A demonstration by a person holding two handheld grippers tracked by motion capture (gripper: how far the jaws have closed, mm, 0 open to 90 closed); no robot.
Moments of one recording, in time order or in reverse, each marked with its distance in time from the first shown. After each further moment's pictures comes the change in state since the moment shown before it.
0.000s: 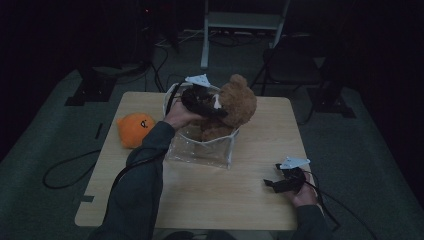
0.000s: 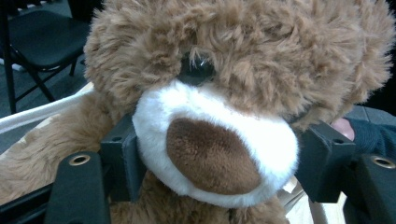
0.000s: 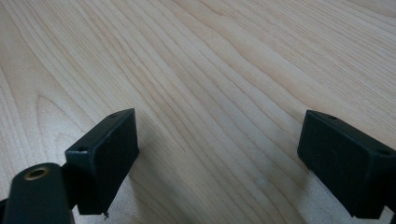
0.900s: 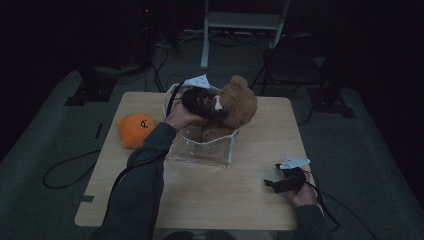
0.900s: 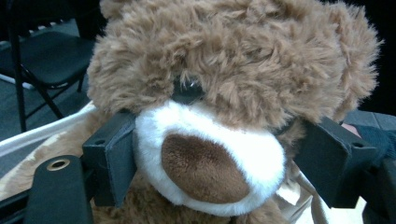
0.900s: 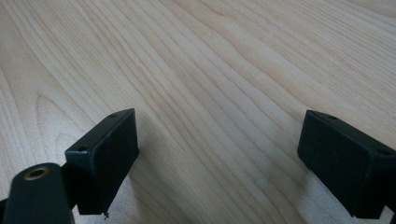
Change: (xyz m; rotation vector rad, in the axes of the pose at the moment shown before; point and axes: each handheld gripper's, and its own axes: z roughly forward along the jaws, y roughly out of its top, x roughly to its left) left arm -0.005 -0.002 0.000 -0.062 0.023 0.049; right arm 0.000 0.000 0.000 0.000 0.000 -0.001
